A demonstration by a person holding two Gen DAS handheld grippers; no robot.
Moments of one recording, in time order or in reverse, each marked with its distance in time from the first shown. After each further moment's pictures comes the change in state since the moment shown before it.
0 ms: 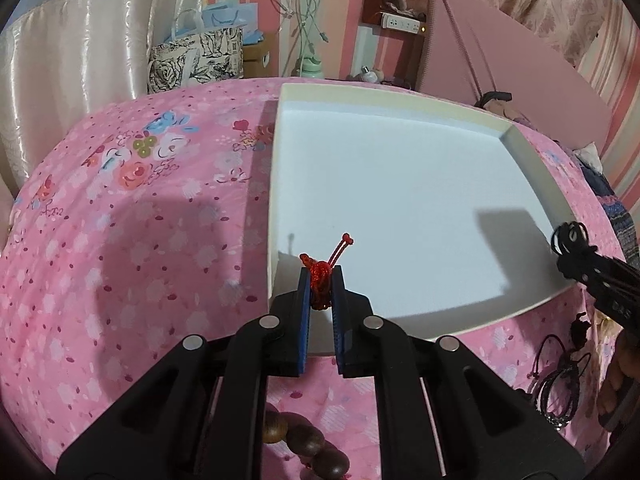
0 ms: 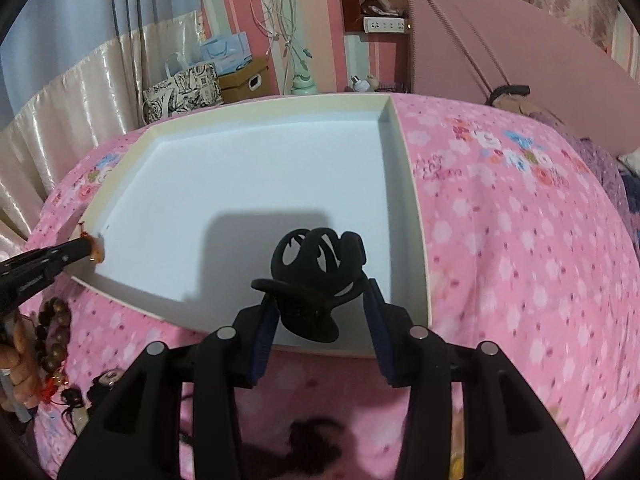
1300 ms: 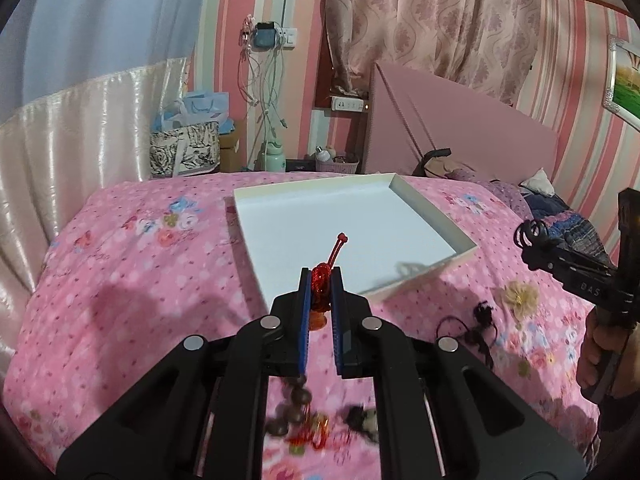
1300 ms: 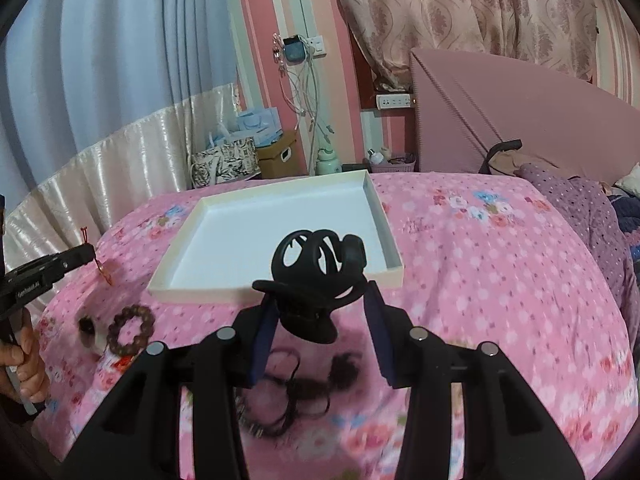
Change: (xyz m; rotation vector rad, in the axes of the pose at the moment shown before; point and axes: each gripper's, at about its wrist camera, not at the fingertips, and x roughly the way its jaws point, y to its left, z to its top) left arm -0.146 -0.013 -0.035 0.080 -0.287 -0.120; right arm -0.119 0.004 -0.024 -0.016 -0.259 0.079
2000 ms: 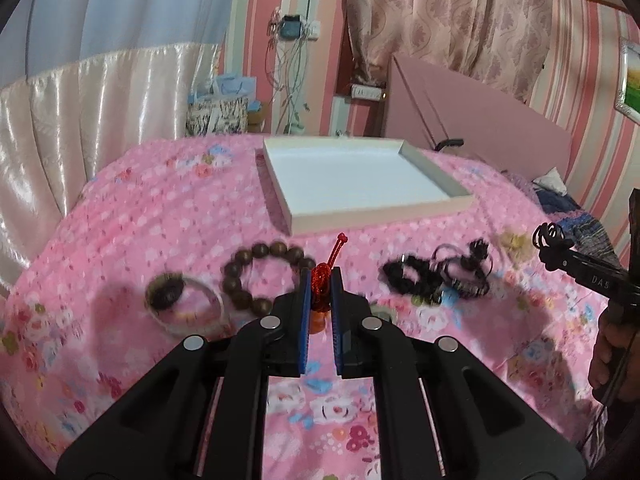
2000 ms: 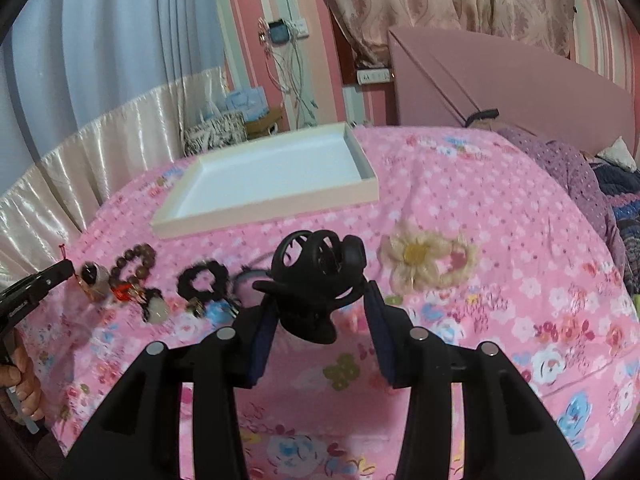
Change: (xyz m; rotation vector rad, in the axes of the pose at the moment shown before) left arm -0.069 -0.005 -0.091 -0.046 -0.012 0.065; right arm -0.056 -0.005 -0.082 0.043 0.040 -0.037
